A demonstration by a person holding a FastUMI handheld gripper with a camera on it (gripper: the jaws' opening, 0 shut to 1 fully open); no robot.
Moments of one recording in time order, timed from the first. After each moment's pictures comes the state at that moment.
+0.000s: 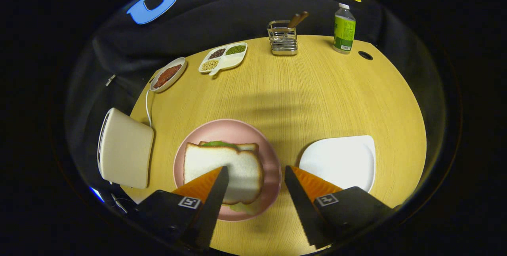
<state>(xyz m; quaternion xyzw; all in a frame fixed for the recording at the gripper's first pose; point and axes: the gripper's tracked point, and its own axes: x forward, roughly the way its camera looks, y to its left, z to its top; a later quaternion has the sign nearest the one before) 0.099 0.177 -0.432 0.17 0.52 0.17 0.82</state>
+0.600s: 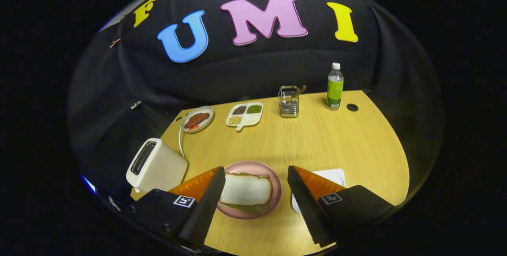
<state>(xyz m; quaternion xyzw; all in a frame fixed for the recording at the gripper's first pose) 0.100 0.130 -0.258 0.20 0.32 0.17 0.91</state>
